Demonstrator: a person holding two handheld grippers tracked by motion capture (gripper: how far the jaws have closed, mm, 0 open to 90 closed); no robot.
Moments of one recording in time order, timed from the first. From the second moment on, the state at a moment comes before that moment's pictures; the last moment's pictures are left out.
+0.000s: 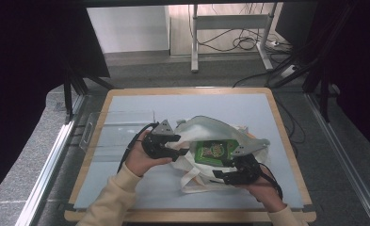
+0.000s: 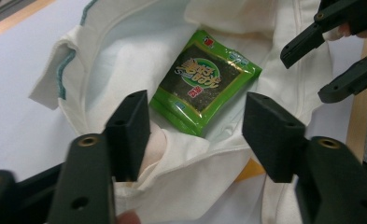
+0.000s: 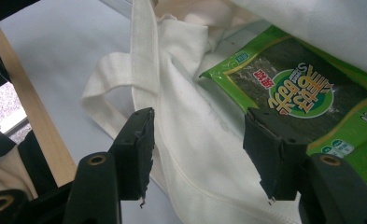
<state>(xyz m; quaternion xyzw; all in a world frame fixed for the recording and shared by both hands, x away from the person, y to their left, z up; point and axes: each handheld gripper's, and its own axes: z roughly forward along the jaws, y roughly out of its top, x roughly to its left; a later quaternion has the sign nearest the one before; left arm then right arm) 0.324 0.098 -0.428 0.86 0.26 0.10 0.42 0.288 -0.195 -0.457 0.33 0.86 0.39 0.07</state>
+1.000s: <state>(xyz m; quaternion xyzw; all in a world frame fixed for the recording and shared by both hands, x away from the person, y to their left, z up) 0.327 0.077 -0.456 0.89 0.25 0.05 0.39 0.373 -0.127 -0.446 0.29 0.89 0.34 0.06</state>
